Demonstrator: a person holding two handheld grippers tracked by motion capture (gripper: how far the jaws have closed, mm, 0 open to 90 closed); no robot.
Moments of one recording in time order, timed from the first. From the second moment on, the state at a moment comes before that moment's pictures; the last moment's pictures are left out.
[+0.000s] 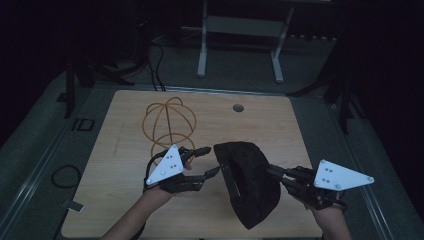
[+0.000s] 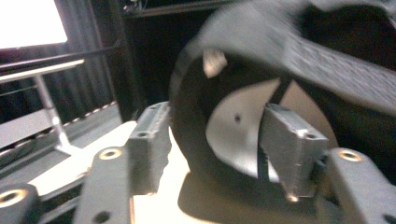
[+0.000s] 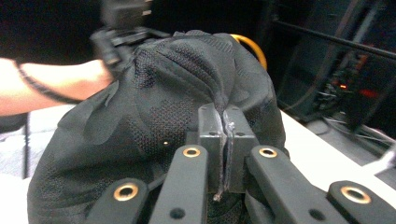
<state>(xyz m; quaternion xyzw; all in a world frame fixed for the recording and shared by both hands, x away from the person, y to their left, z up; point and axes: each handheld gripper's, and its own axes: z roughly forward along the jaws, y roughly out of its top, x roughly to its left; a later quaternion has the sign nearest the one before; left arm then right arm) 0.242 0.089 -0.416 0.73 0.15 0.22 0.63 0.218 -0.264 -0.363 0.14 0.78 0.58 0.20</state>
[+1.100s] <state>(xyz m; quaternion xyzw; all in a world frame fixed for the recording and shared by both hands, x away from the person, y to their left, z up) 0.199 0.244 -0.514 0.68 0.38 0.34 0.52 0.315 -0.171 -0.292 0.19 0.75 0.58 0.25</state>
